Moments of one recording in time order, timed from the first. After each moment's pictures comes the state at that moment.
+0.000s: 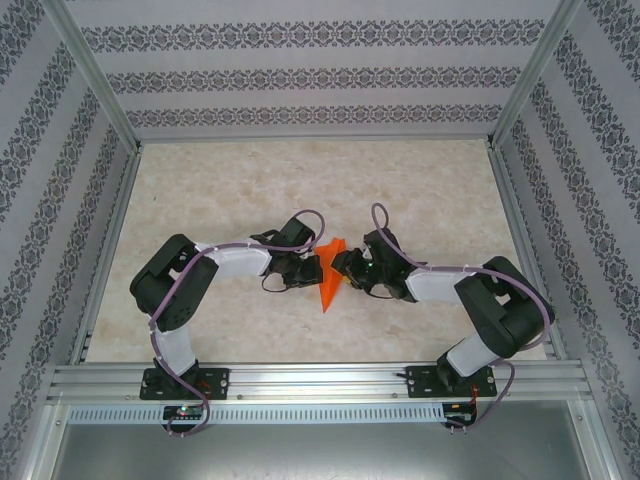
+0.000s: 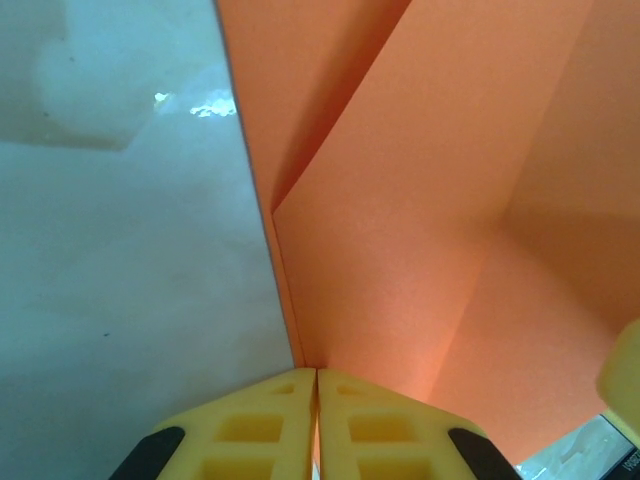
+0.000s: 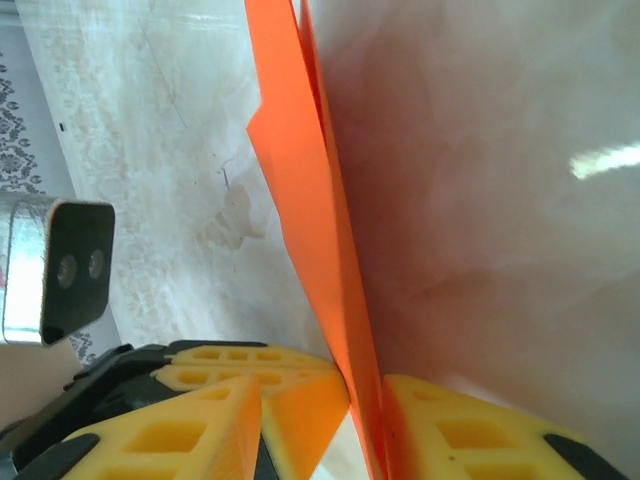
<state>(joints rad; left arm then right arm) -0.70 1.83 0.99 -0.26 0.39 -0.82 0.58 1.57 0.56 0.28 -0.38 1.15</state>
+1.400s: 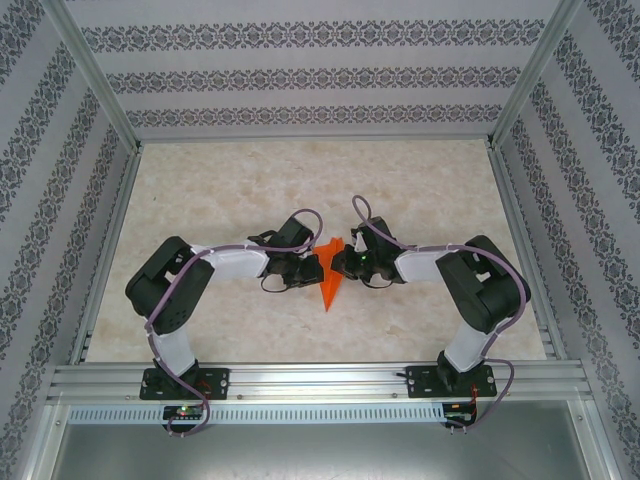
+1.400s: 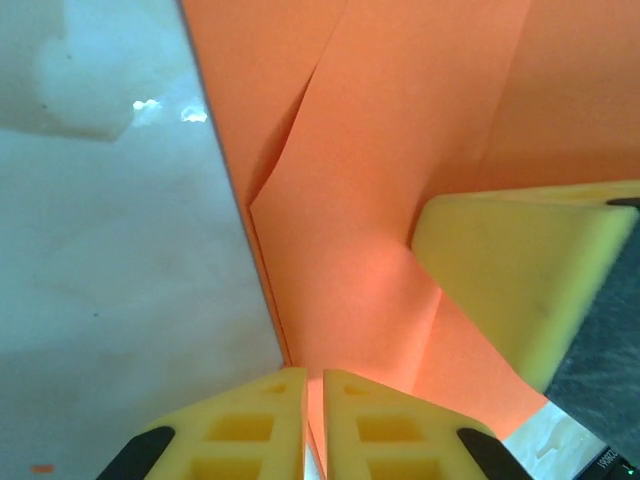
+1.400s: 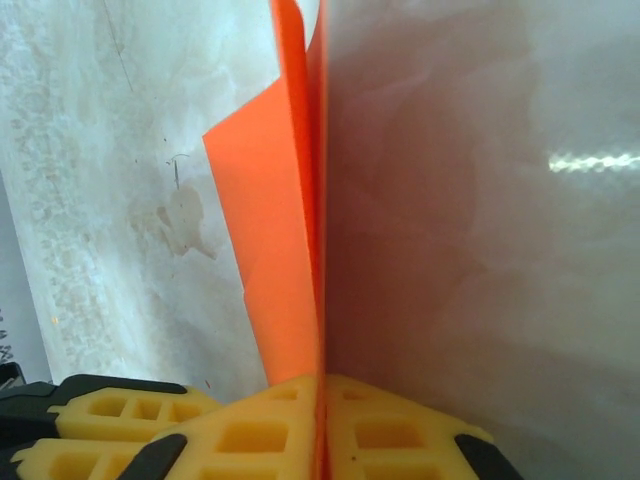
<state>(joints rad) -0.70 1.79 0.97 -0.23 0.39 -0.85 0.53 1.72 0.71 0.13 -0.48 0.85</state>
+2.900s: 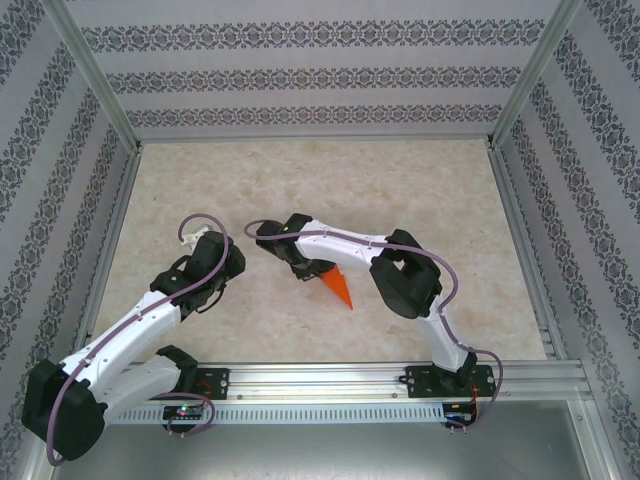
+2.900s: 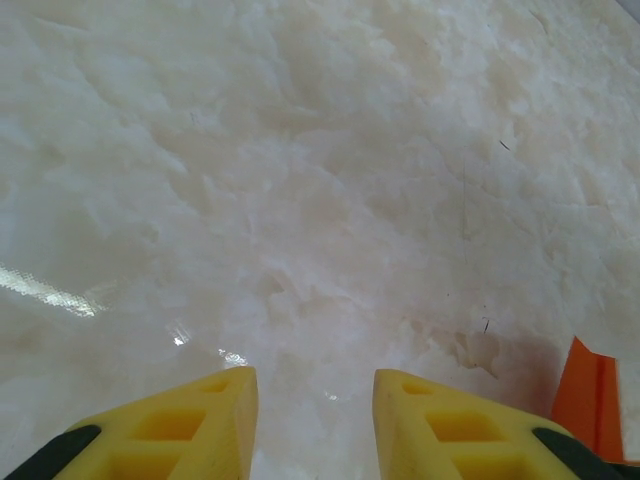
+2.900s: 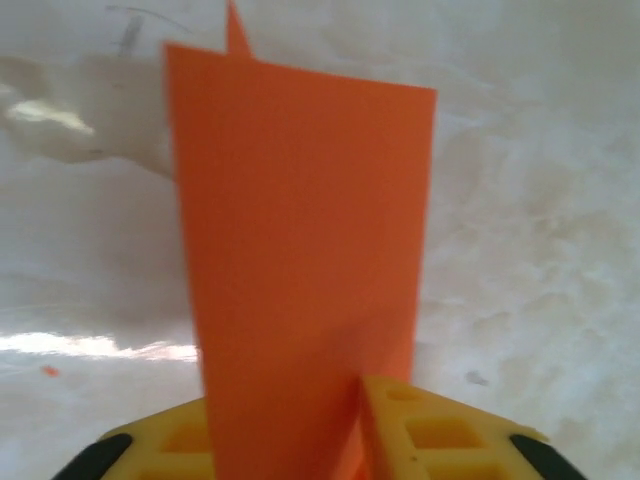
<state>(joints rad) -0.50 0.96 0.62 -0.49 -0.25 -0.96 0.97 2.18 1.73 -1.19 0.36 0.62</state>
